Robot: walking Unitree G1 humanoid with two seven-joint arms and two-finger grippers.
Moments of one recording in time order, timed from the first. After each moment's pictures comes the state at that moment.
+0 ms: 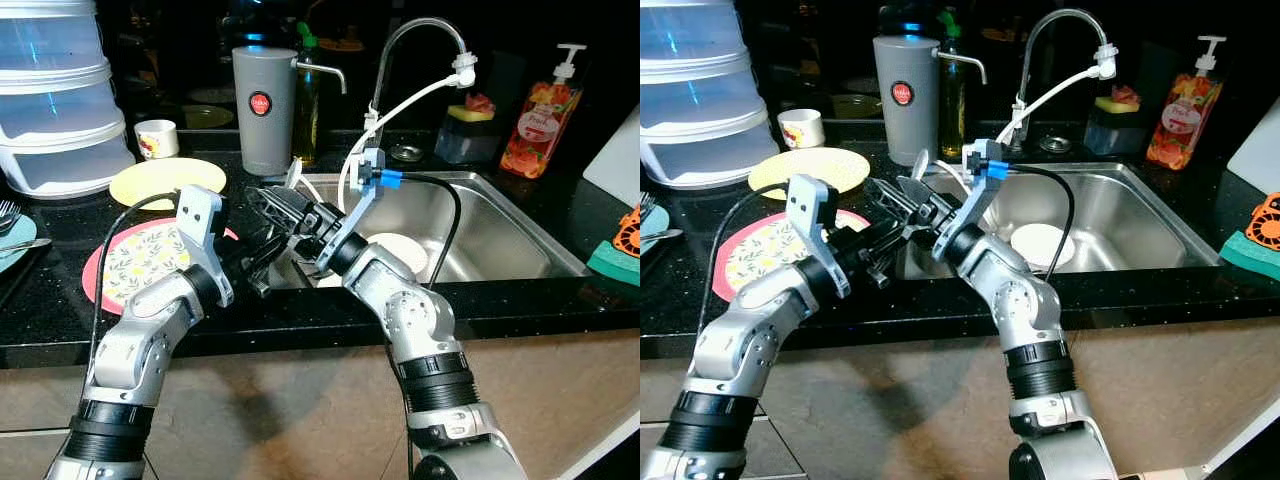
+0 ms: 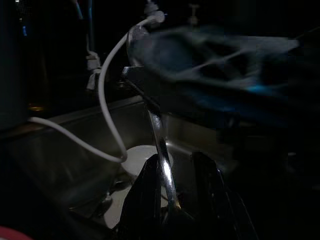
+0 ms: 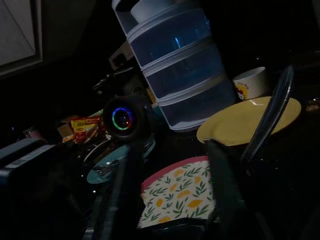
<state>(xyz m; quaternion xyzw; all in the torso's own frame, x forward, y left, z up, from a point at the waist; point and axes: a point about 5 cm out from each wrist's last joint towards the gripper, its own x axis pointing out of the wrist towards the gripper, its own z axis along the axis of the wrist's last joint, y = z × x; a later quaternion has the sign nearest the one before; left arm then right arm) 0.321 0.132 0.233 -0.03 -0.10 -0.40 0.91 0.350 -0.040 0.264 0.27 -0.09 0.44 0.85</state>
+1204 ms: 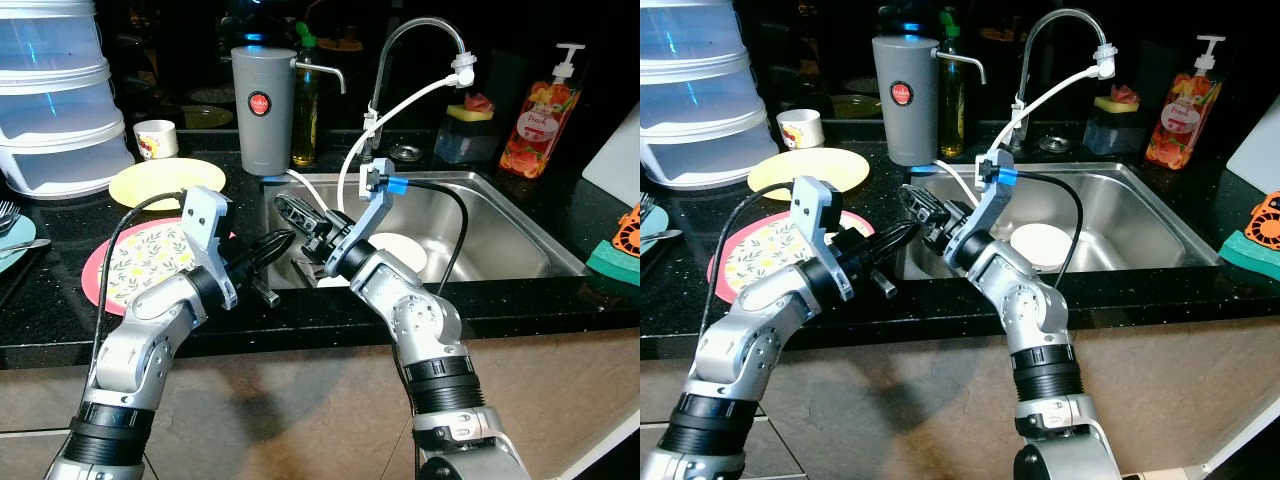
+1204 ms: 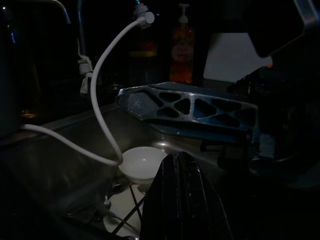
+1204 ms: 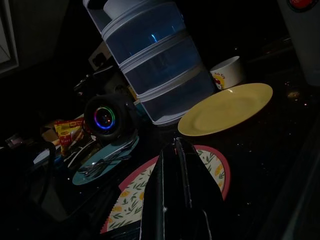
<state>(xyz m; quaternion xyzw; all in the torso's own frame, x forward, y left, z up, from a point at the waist) 0.320 0.130 0.232 -0.01 -0.11 -0.41 0.91 0.355 -0.049 0.253 0.29 -0.06 0.41 0.86</state>
